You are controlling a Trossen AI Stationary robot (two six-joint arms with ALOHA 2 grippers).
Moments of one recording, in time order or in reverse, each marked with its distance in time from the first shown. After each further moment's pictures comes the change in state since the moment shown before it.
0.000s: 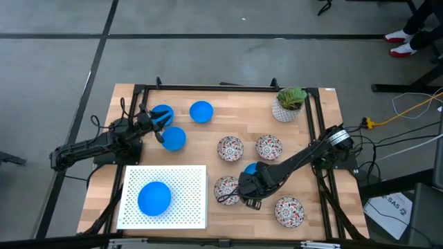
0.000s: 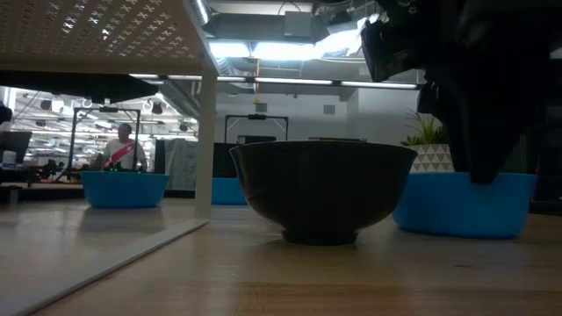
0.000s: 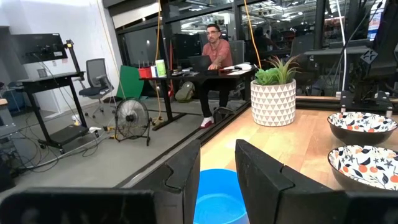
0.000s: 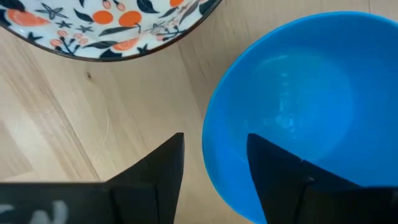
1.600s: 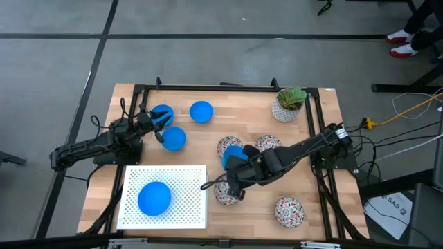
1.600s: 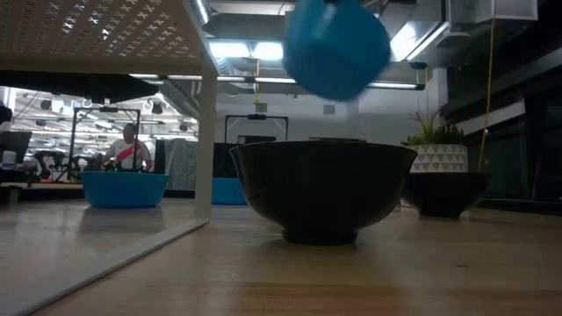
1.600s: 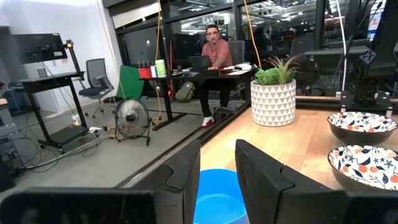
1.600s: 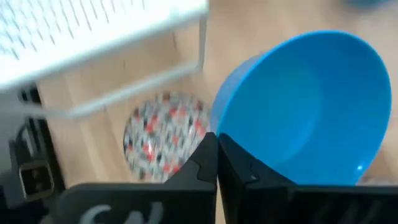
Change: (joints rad) left arm 0.000 0.000 0.000 0.000 0.000 0.000; right arm -0.054 0.000 0.574 -0.239 0.298 -0.081
